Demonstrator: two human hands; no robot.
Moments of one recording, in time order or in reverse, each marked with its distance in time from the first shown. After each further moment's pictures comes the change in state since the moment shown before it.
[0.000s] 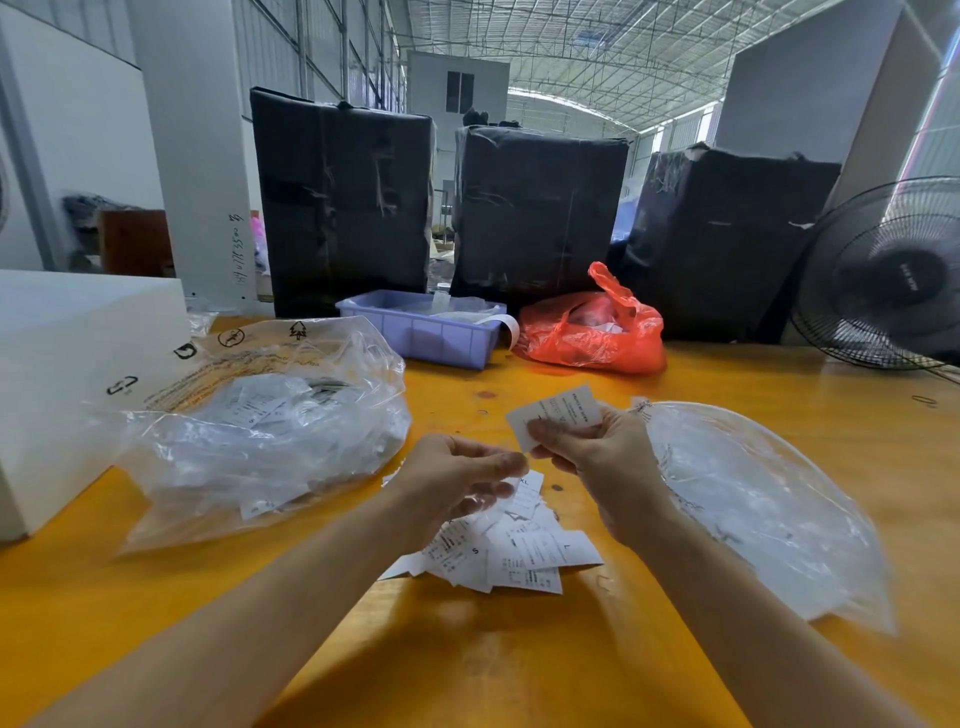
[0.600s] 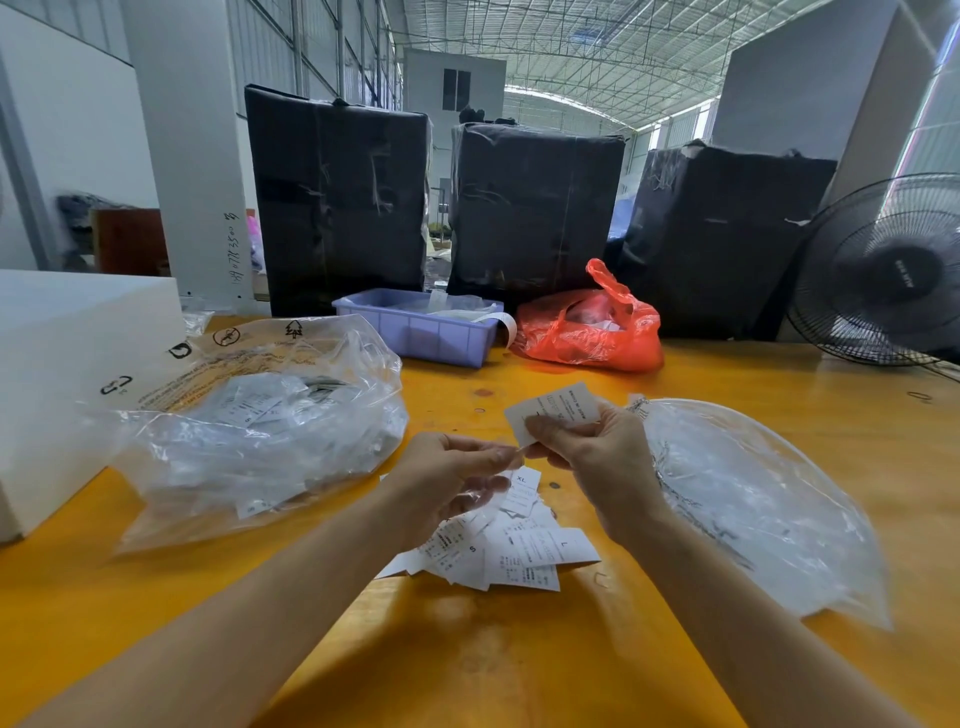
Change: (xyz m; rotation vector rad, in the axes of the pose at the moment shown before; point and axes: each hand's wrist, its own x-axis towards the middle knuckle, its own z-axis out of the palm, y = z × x) left_hand 0.002 0.000 -0.002 -0.077 -0.002 -0.036; right_hand -0.003 -0.001 0.003 -0.008 0.035 -0.050
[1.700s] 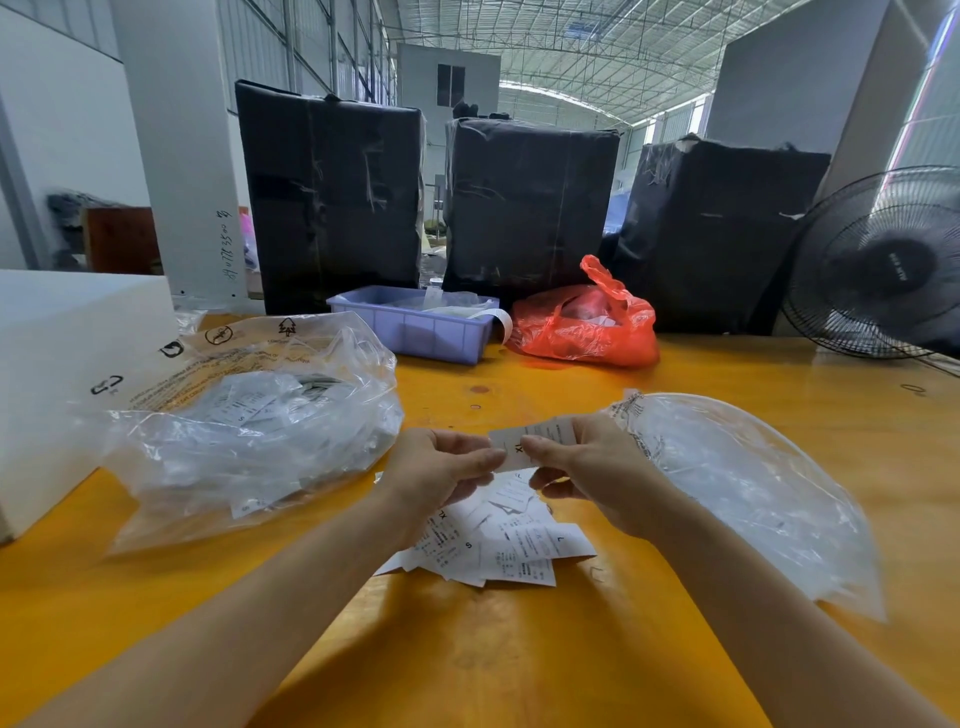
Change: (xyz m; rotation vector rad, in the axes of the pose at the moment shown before) left_hand 0.004 -0.006 0.001 0.035 0.145 0.090; right_hand 0.005 -0.003 -0.011 -0.265 -0.240 0.305
